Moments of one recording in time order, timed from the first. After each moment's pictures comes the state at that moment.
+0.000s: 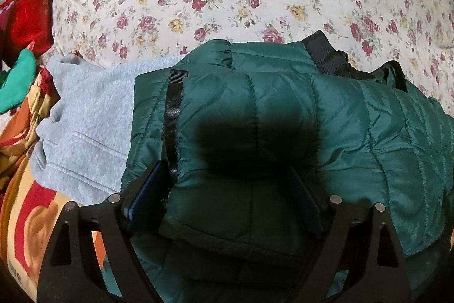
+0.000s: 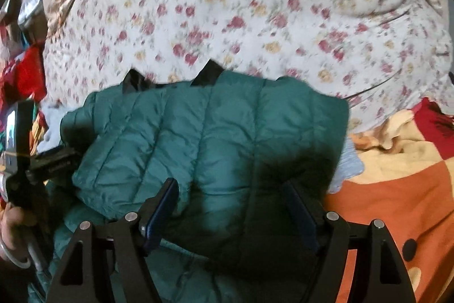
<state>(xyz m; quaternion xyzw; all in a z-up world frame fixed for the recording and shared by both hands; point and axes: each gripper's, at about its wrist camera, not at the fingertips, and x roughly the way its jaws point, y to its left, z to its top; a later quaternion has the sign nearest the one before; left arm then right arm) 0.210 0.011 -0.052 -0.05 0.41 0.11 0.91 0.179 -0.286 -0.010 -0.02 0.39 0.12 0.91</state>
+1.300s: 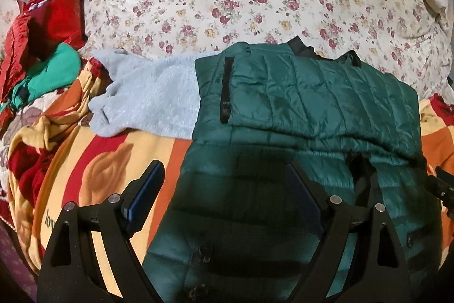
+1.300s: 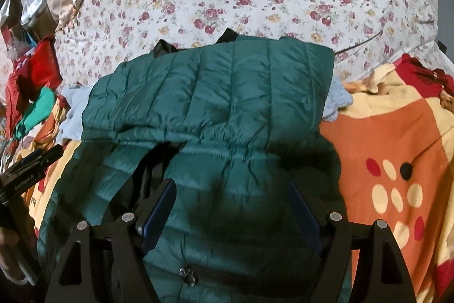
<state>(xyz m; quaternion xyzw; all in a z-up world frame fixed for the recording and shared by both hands) 0.052 0.019 -0.002 -0.04 0.39 0.10 0.91 0.078 -0.278 -0.008 0.01 0.44 0.12 0.89</state>
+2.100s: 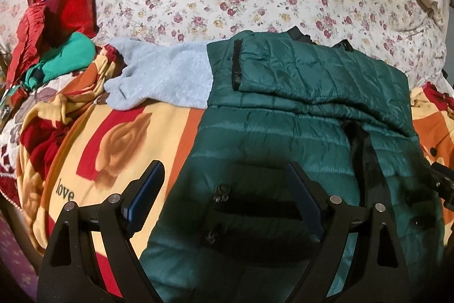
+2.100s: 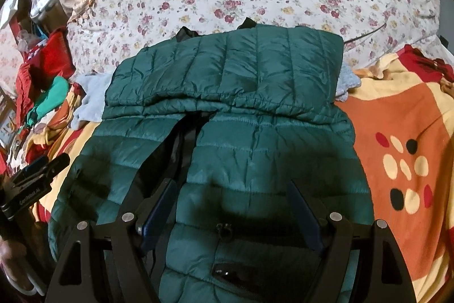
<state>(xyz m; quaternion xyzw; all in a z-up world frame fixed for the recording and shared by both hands) -0.009 0.023 -0.007 -0.04 0.39 0.10 0.91 0.032 -0.257 -0.011 0.01 0.44 0.14 0.88</state>
